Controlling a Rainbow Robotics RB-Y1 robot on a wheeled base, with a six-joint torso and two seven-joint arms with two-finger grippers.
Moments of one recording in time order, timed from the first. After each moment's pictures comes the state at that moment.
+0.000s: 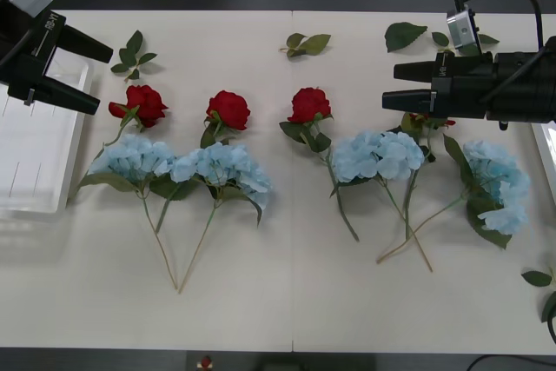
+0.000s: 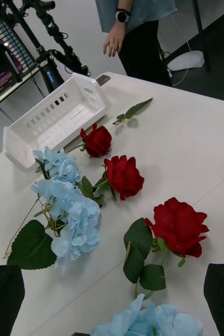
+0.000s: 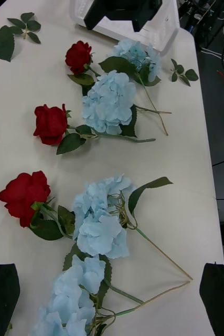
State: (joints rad) right arm -0.56 -0.80 0.23 -1.27 -2.08 1.13 2.68; left arm -0.76 1.00 -0.15 -1.27 1.89 1.63 -2.71
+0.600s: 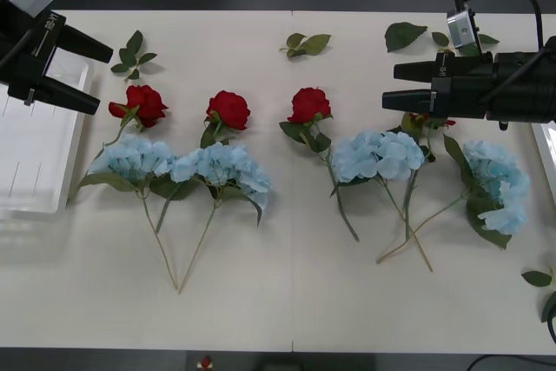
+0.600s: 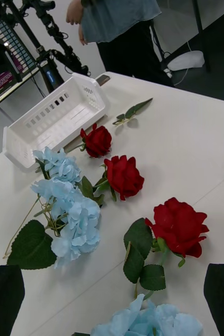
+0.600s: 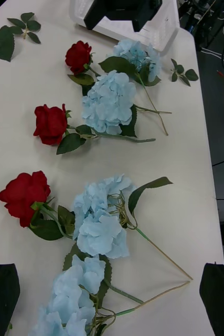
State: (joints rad) right arm -0.56 -0.80 0.23 -1.27 -2.08 1.13 2.68; left arm -0.76 1.00 -0.15 -1.27 1.89 1.63 -2.71
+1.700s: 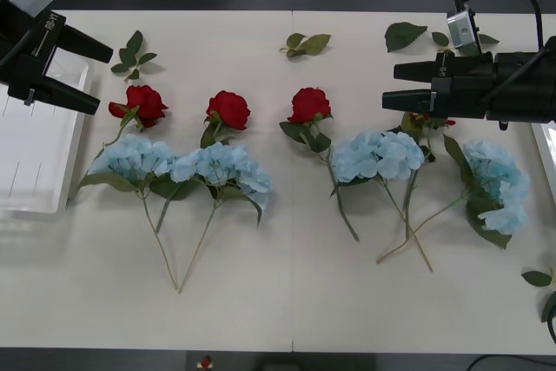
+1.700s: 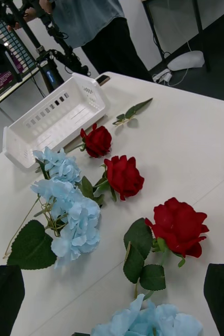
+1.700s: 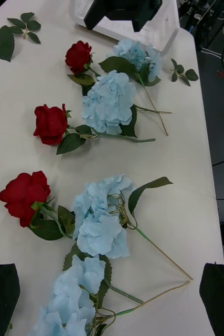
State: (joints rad) right arm -0.56 -0.80 0.23 -1.27 -2.08 1.13 2.68; left arm -0.76 1.00 -0.15 -1.27 1.89 1.63 -2.71
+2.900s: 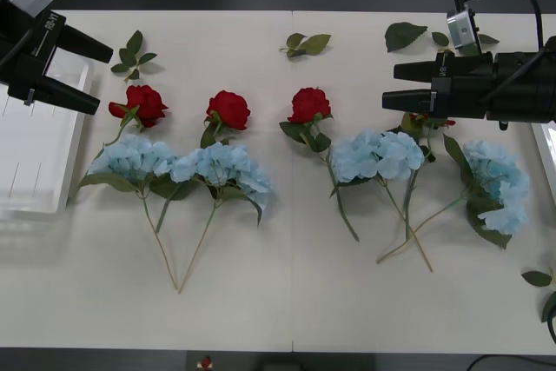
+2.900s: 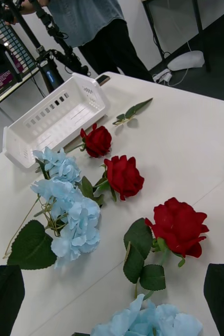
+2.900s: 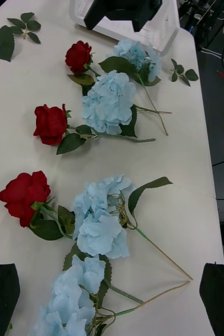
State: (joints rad) right arm -0.56 -0.80 0.23 -1.27 -2.08 1.13 2.68; left arm -0.76 1.00 -0.15 -1.27 1.89 1.63 -2.71
